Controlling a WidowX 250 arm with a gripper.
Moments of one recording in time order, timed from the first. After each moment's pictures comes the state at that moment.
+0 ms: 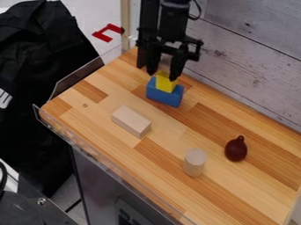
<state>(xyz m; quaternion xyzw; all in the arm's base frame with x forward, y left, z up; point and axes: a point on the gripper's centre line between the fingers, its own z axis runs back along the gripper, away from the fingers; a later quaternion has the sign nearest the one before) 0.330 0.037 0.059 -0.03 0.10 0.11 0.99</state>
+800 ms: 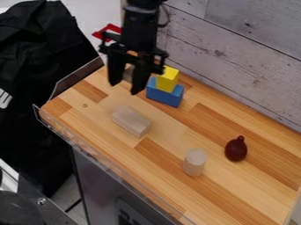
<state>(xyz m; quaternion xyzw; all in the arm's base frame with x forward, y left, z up) 0.258 0.058 0.064 0.00 0.13 0.07 0.99</state>
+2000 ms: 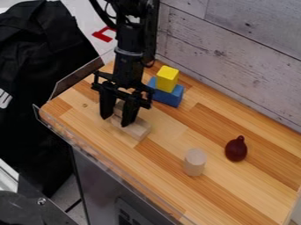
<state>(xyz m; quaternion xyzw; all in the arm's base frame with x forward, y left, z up) 0.252 0.061 -0.003 -0.02 0.18 0.08 0.98</state>
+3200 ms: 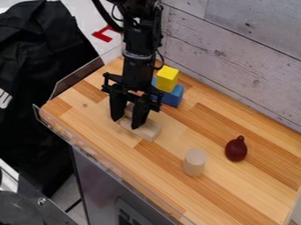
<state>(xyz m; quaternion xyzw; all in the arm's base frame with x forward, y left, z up) 0.256 0.045 -0.001 -0.03 0.15 0.06 0.99</state>
